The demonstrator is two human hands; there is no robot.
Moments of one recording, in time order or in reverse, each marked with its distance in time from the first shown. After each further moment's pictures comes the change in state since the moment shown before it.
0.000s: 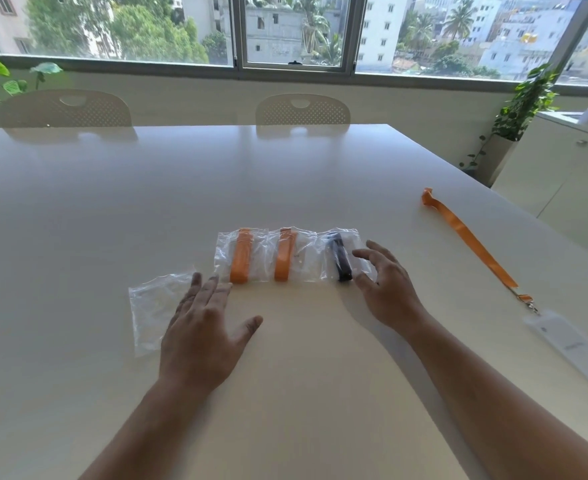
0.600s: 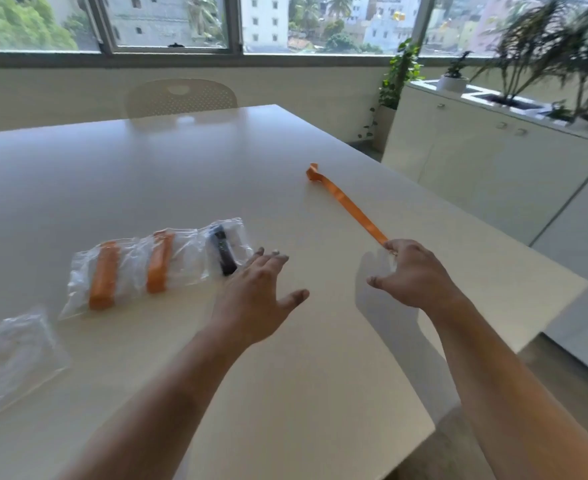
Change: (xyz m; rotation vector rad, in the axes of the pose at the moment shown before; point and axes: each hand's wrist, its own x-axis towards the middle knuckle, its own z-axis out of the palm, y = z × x) left_hand 0.037 0.180 0.086 -0.188 -0.326 0.456; right_hand -0.064 0.095 -0.148 -0.311 0.041 0.483
